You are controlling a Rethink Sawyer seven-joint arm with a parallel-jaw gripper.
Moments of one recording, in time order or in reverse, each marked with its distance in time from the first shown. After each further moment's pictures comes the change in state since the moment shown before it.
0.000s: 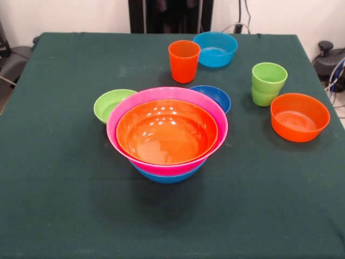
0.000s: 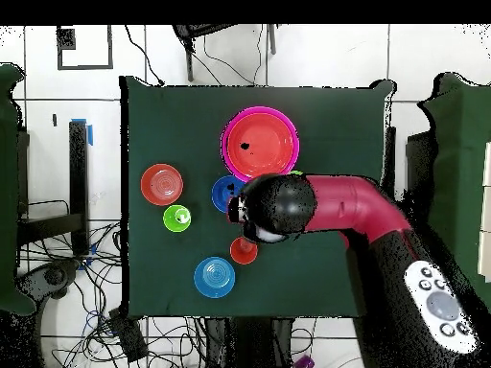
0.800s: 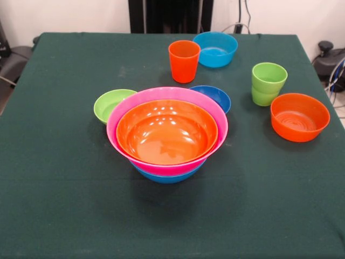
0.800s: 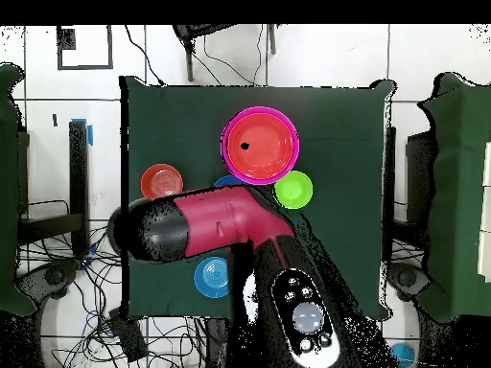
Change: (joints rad) arm 0.321 -0.101 -0.081 0.065 0.090 -0.113 0.235
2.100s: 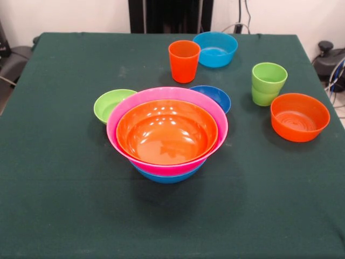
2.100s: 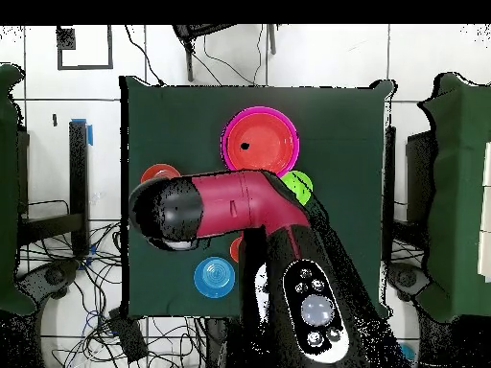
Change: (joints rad) arm 0.039 0.065 -0.122 -0.120 -0.007 0.151 0.065
